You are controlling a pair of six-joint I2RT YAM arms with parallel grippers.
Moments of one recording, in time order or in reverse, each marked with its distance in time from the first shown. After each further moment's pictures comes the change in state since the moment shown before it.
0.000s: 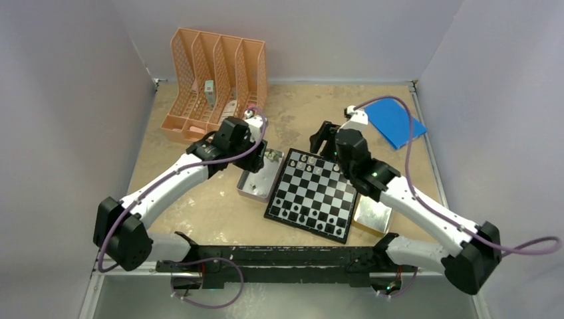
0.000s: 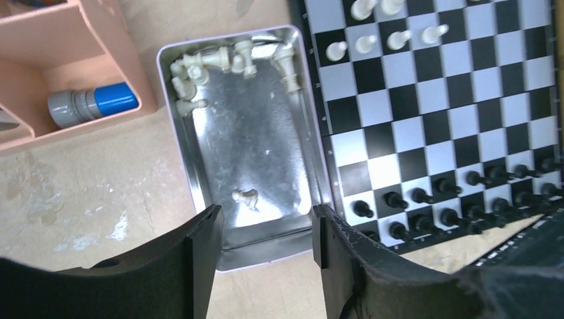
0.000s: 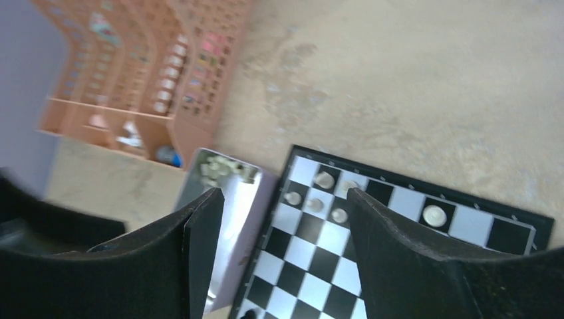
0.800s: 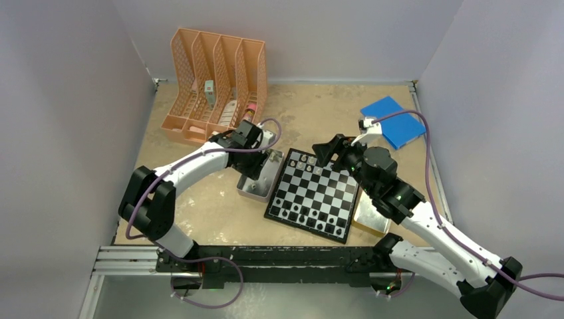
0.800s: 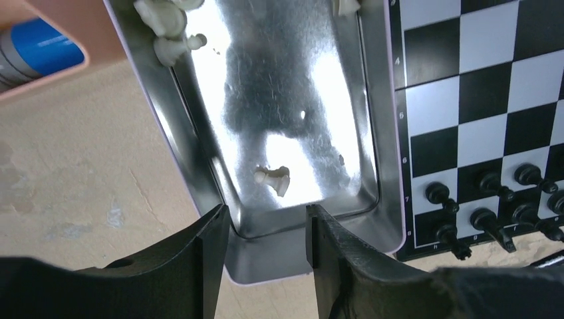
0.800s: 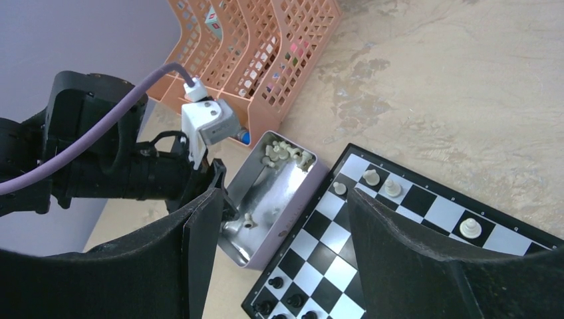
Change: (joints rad) left arm 0.011 0.282 0.040 -0.126 -0.043 0.099; right arm 0.000 -0.332 -0.142 0.091 -0.227 -0.090
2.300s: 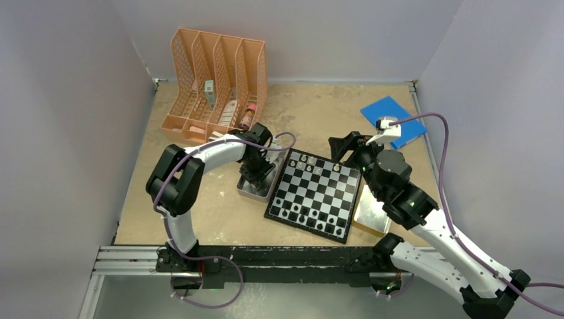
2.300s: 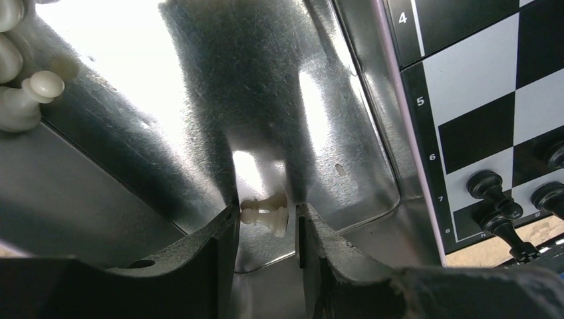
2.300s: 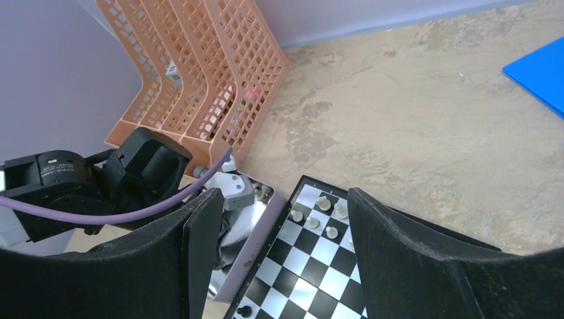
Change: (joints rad) left arm 0.000 0.263 0.115 -0.091 0.113 0.237; right arm 0.000 -0.079 0.043 -0.072 0.185 -0.078
